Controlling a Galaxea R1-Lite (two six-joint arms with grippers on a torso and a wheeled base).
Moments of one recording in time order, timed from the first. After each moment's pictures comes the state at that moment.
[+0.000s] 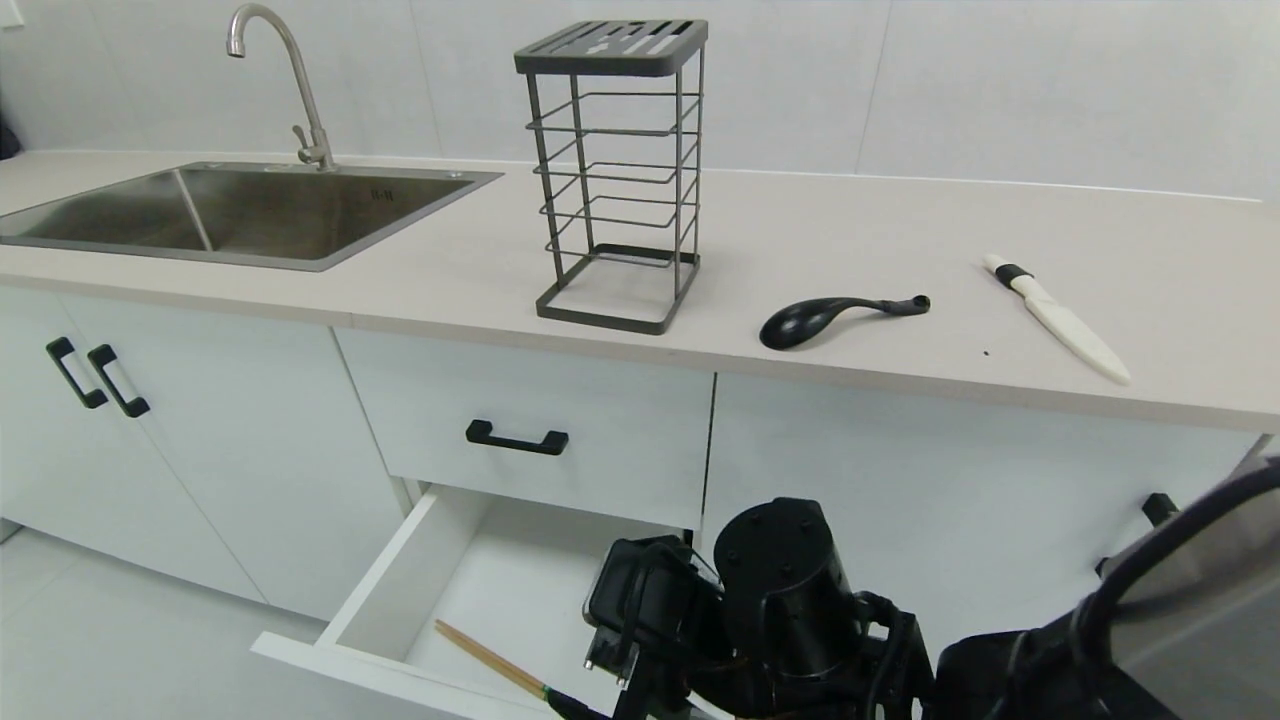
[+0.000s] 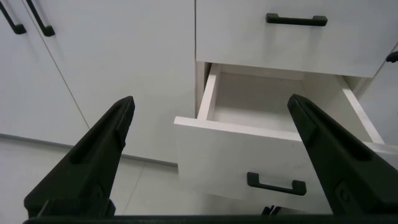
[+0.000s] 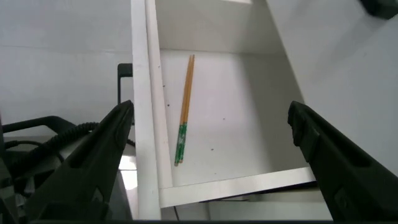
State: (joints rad) left arm 0.00 0.00 0.00 0.01 -0.04 0.01; right arm 1.02 2.07 -0.71 -0.89 0.06 -0.31
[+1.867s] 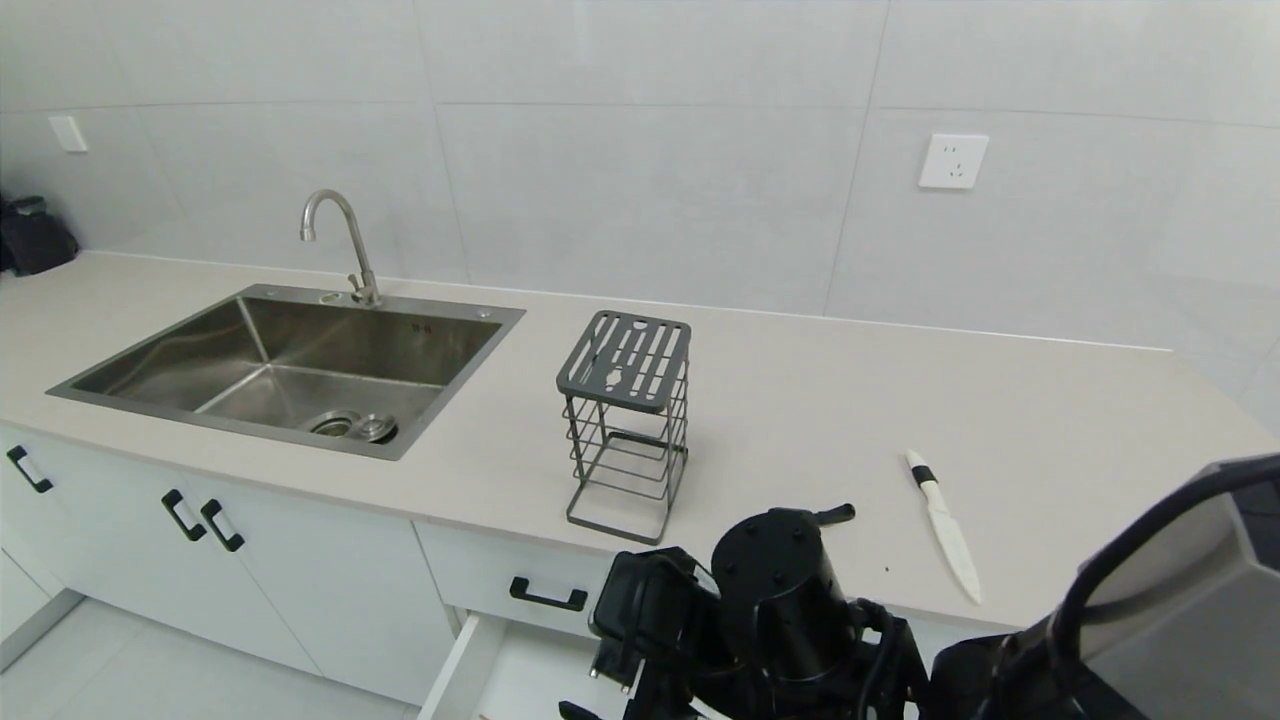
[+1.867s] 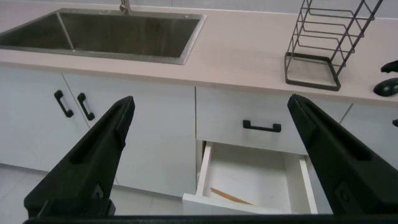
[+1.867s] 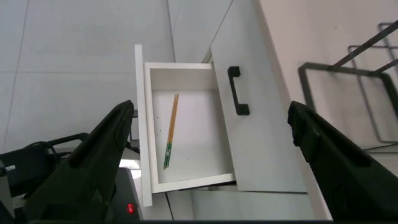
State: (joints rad) left arm 0.00 0.00 0.00 0.00 -0.04 0.01; right arm 1.00 2.09 -0.69 -0.89 0.07 -0.31
